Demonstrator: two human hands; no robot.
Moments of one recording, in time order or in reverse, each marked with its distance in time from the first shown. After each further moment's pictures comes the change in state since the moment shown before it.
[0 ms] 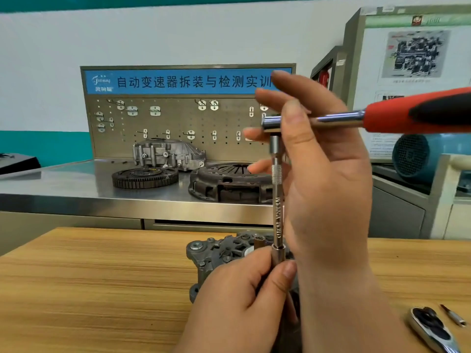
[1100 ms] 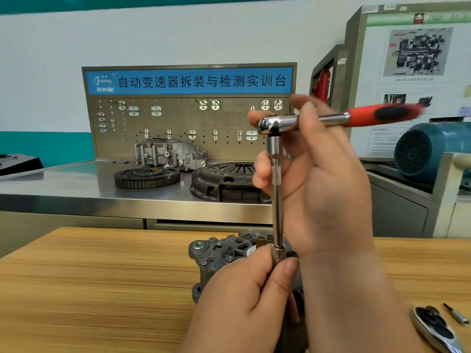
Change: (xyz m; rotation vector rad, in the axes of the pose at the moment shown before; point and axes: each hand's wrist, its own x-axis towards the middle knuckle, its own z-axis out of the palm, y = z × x) left_hand 0.000 0.002 0.000 0.045 -0.019 0.013; right_hand 0.003 0.002 -0.005 0.365 0.054 0.325
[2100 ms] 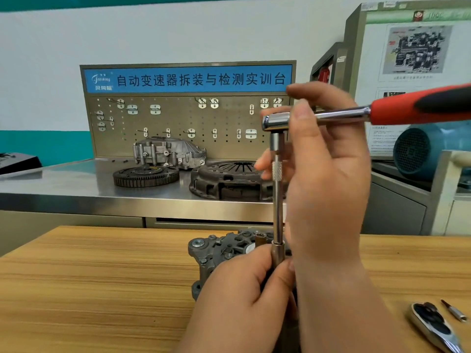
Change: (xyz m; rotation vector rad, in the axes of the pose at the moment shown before) left_hand 0.000 0.002 0.001 -0.031 -0.023 -0.112; right_hand -0.002 0.004 0.000 -0.407 0.052 -0.365
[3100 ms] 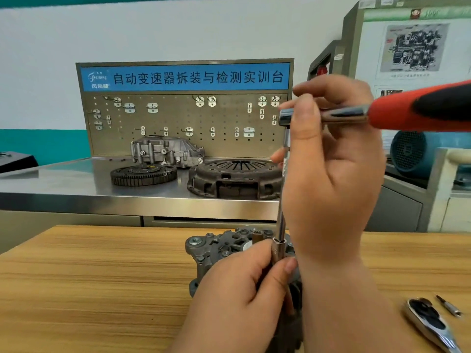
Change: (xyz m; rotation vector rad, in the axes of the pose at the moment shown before) left_hand 0.000 -0.001 -0.003 0.000 -0.051 0.036; right_hand 0.001 0.003 -0.007 -0.371 -0.003 -0.356
